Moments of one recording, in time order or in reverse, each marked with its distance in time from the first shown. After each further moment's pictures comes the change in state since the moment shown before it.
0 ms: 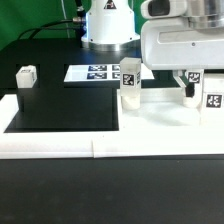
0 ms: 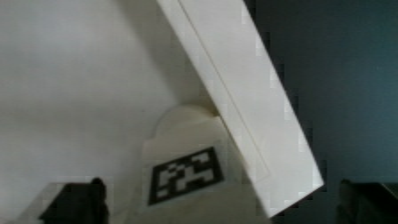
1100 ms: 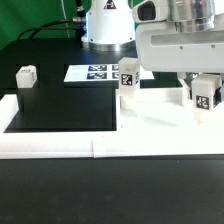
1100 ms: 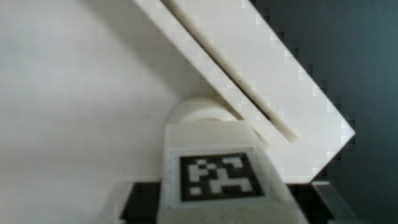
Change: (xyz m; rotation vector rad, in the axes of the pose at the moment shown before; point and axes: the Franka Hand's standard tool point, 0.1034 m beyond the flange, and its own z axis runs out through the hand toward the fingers) arm 0.005 0.017 0.002 0.034 -0.025 0.586
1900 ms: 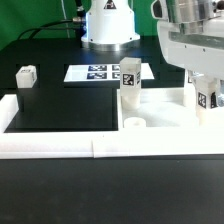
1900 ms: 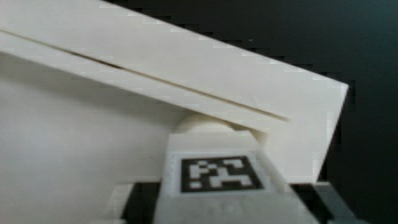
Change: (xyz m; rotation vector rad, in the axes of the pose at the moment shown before) arm -0.007 -0.002 0.003 0.013 -0.004 0.387
